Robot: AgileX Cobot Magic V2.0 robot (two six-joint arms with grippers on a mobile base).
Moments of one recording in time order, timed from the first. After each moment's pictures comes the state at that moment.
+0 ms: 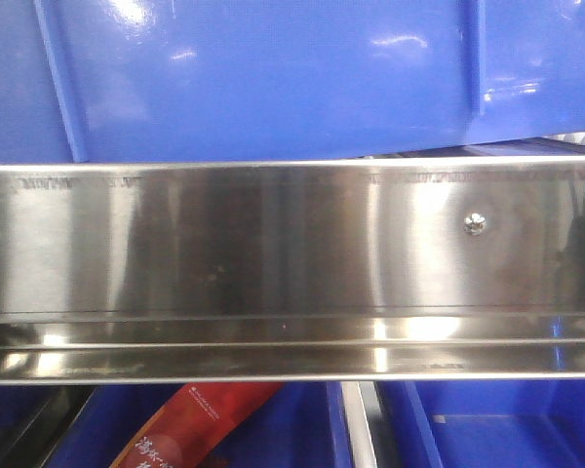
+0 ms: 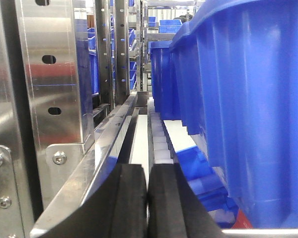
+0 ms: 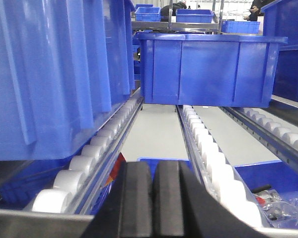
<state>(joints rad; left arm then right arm) 0.04 0.00 0.00 0.08 0.02 -0.05 0.11 0.00 0.00 0.04 0.06 -0.03</state>
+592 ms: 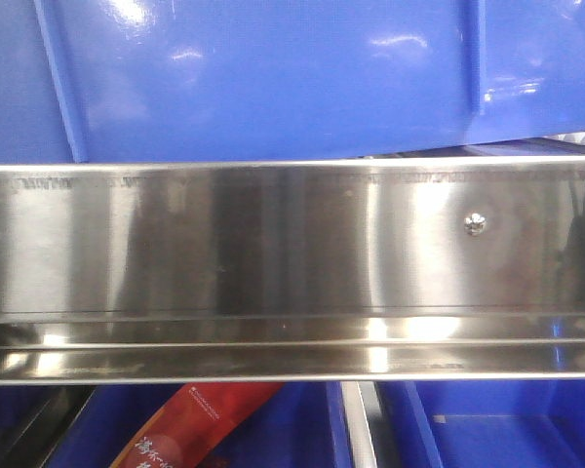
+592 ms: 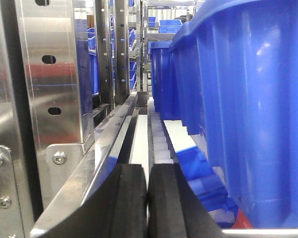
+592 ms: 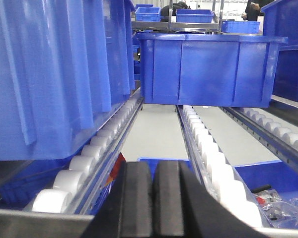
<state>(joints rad) 0.04 0.00 0.00 0.08 0.02 -0.05 0.11 0.00 0.00 0.04 0.06 -0.03</state>
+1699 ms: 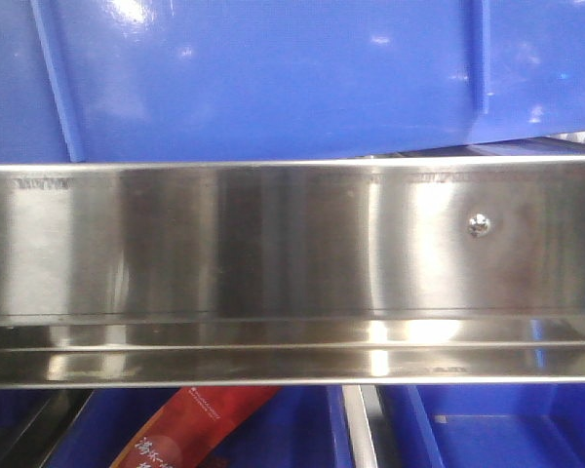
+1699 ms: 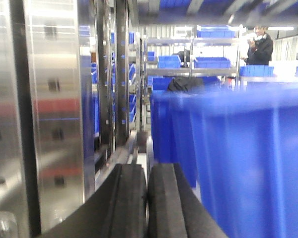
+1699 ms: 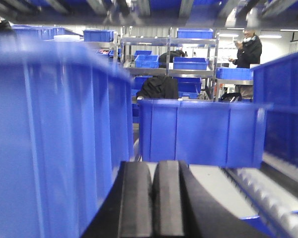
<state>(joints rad) 0.04 0.00 -0.16 0.08 0.06 -0.05 0.11 0.00 -0.26 0.03 0.17 -0.03</state>
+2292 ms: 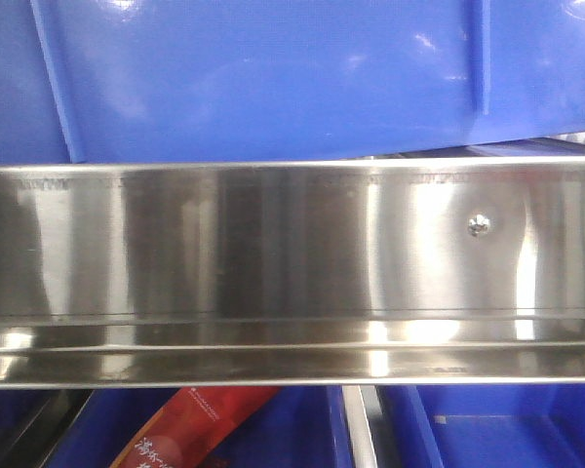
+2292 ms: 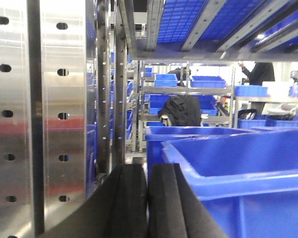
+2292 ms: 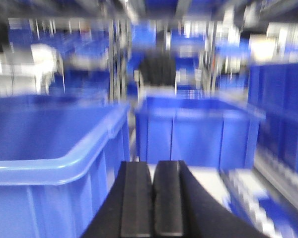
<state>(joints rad) 0.04 0.00 -0.43 0.06 0.28 -0.05 0.11 0.39 -0.77 0.03 0.50 -0.03</state>
